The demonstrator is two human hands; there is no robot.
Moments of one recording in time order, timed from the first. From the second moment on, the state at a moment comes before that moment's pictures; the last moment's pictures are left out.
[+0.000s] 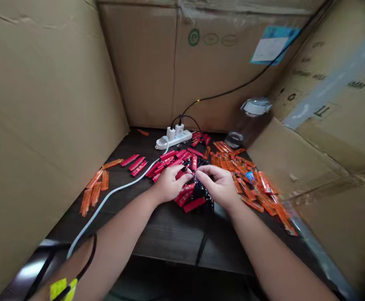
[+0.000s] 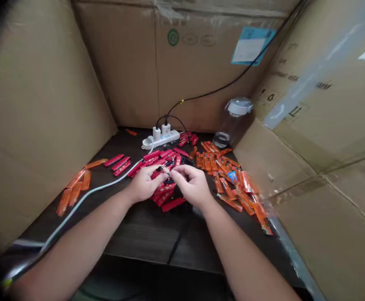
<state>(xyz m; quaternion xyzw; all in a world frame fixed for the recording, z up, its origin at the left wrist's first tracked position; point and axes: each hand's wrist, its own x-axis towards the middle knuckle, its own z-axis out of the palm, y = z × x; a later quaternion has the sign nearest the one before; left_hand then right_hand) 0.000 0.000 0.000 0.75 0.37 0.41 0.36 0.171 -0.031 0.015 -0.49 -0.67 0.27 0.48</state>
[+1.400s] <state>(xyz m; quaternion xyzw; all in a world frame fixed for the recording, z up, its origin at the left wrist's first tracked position) -0.009 -0.001 -0.006 0.83 0.30 0.46 0.02 0.156 -0.029 -0.001 -0.48 -0.60 0.43 0.47</state>
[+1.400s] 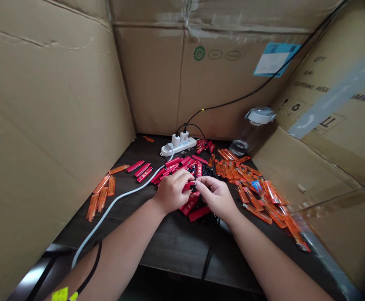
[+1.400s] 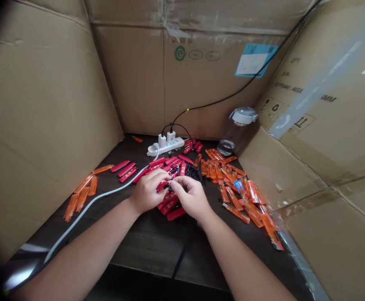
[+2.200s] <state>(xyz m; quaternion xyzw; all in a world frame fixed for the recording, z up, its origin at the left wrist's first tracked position) -0.012 -0.008 0.004 0.85 0.25 0.46 -0.03 0.159 -0.033 -0.004 -0.48 -0.60 0.35 0.54</state>
